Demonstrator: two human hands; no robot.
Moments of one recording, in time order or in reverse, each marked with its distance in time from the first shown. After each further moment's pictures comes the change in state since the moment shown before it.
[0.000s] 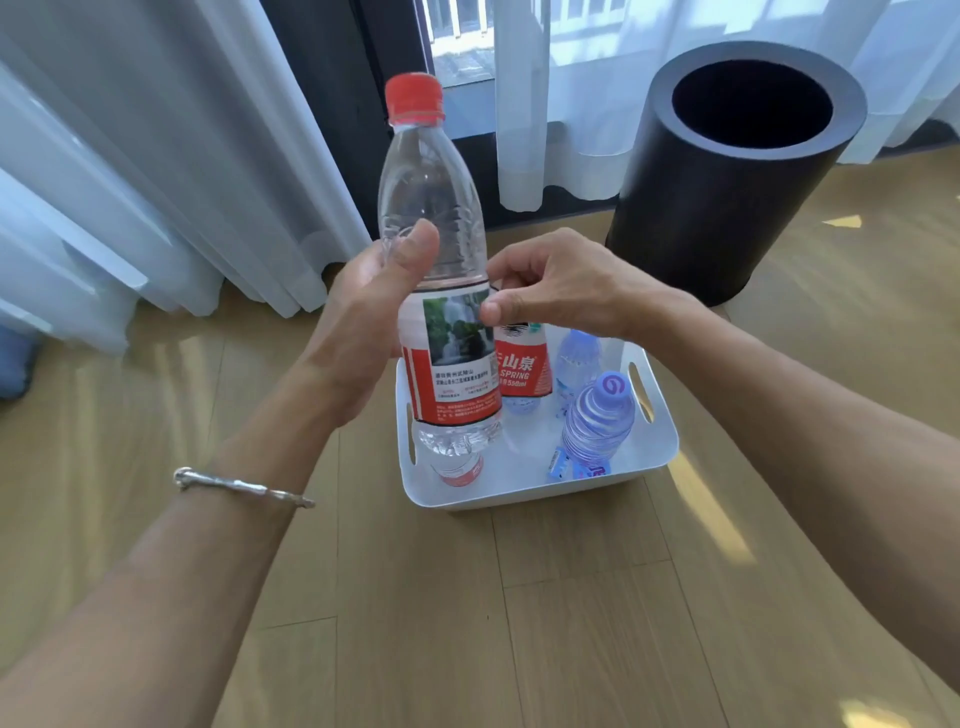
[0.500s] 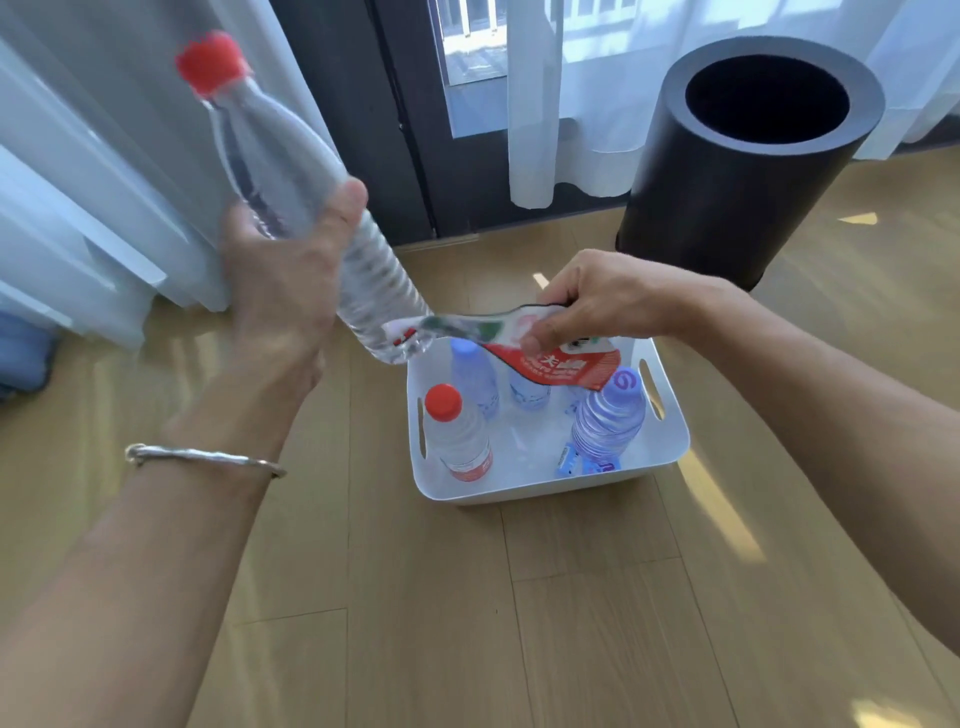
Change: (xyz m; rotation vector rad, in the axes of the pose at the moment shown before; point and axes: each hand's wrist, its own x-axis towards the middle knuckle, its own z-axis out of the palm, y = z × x) left_hand 0.012 0.006 -0.035 0.008 0.681 0.024; right_hand -0.007 0.008 -0.010 -0.221 -0.144 0.221
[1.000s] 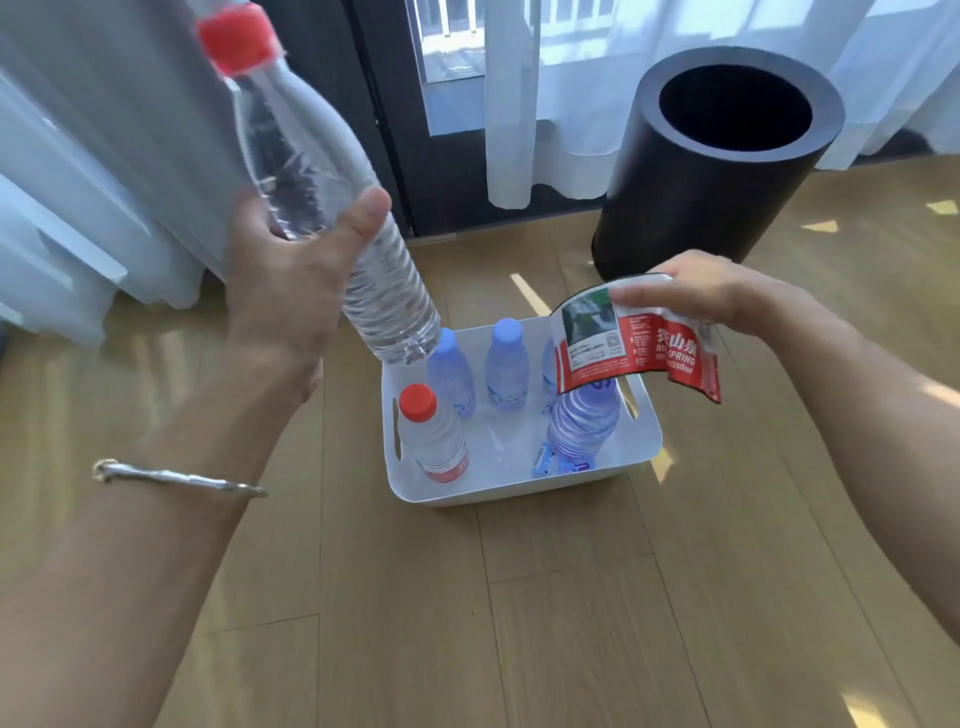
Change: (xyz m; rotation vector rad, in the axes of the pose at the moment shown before) left_hand -0.021 0.002 0.011 -0.069 -0.165 0.079; right_hand -0.019 0.089 -0.040 0.021 0.207 0.380
